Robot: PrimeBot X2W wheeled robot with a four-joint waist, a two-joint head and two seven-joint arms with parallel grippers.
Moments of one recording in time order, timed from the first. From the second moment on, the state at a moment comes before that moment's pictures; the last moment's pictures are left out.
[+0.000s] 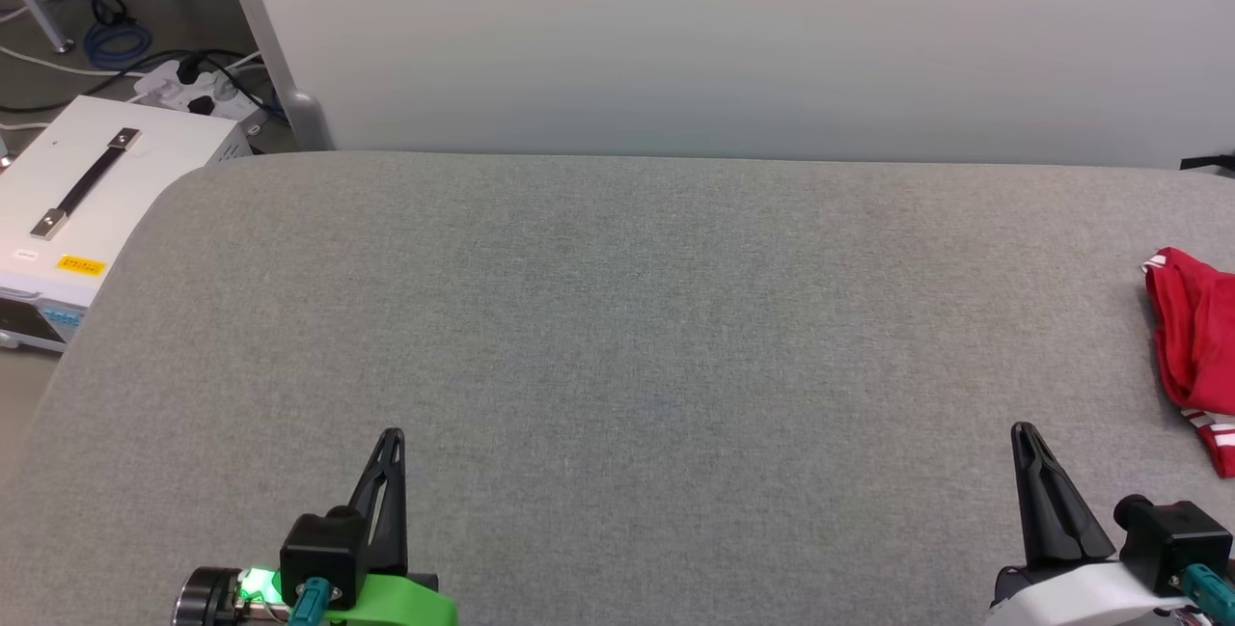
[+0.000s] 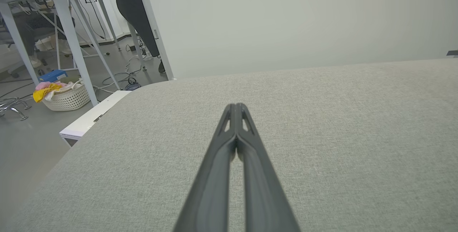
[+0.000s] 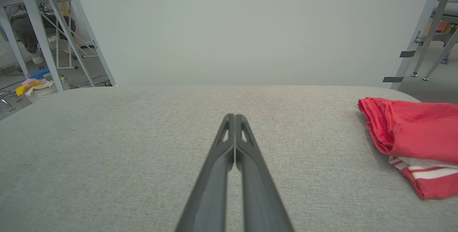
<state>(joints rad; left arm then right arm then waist) 0.11 0.12 -0.12 0.02 -0.04 0.06 -0.19 0.14 -0.06 -0.03 -0.01 0.15 0.13 -0.19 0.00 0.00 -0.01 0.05</state>
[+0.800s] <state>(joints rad) 0.09 0.11 -0.09 0.02 -0.03 0.04 -0.15 0.11 -0.06 -0.02 -0.01 0.12 0.13 -0.14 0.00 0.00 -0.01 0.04</state>
